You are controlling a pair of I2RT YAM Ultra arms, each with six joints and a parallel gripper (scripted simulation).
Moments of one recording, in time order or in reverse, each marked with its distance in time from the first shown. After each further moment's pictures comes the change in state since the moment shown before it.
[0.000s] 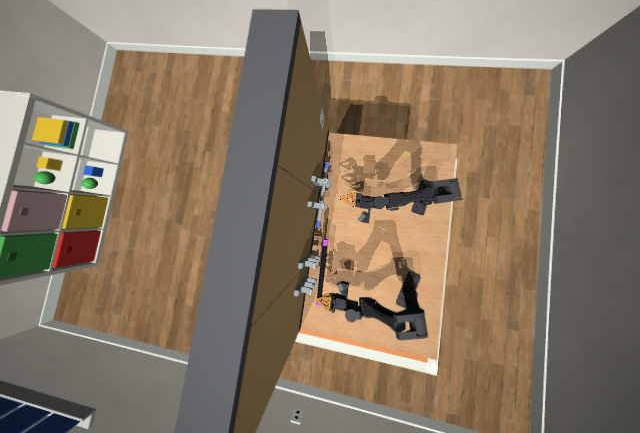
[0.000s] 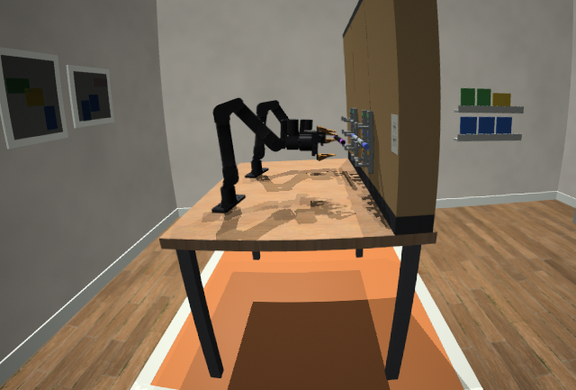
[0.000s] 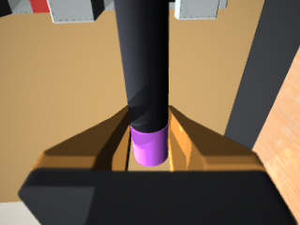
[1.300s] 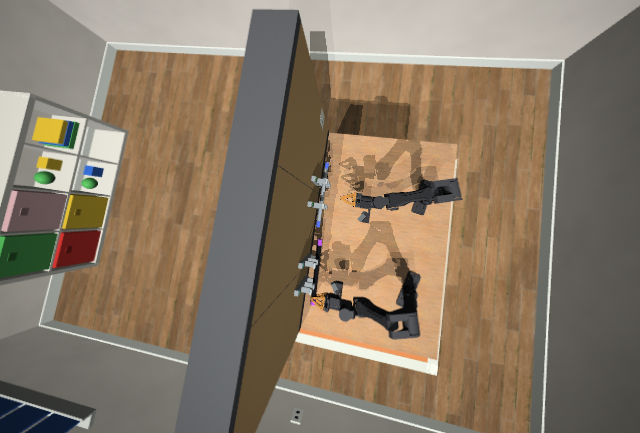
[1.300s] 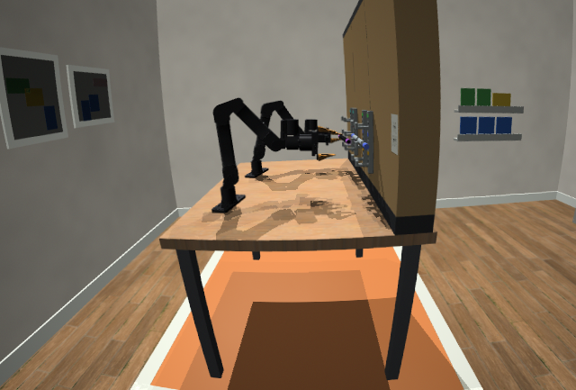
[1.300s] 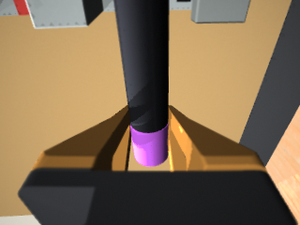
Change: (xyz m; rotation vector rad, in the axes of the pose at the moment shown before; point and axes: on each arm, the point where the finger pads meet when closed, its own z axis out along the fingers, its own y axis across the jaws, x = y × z) left arm 0.003 0.005 0.030 -0.016 -0.004 0.005; right arm 0.000 0.000 0.000 0.000 0.000 0.000
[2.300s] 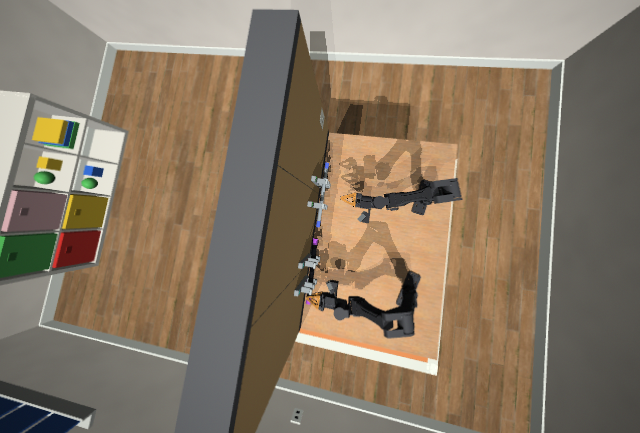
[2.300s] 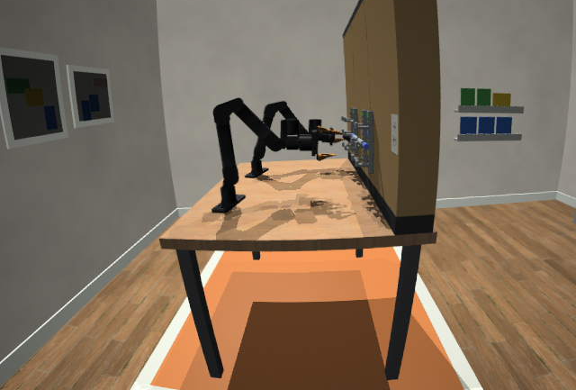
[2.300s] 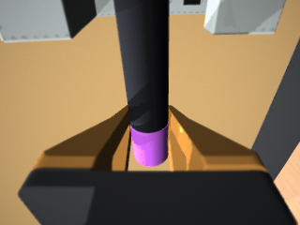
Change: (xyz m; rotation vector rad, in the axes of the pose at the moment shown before) left arm 0.000 0.001 0.024 0.000 0.000 0.001; right arm 0.000 0.000 0.000 0.000 0.000 0.000
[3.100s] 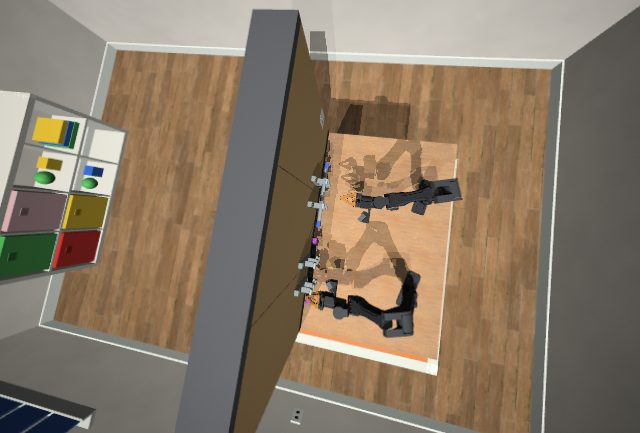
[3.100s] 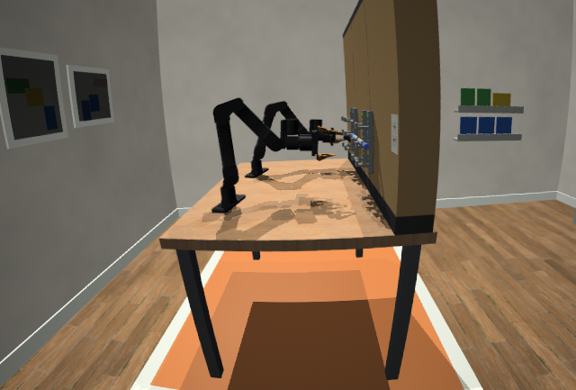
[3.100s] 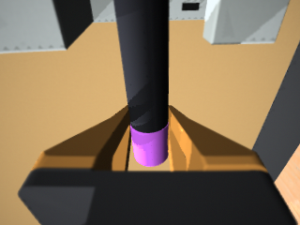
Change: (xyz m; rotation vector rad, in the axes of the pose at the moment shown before) left arm -0.003 -0.001 0.004 0.006 0.000 -0.001; right arm 0.000 0.000 0.000 0.000 0.000 0.000
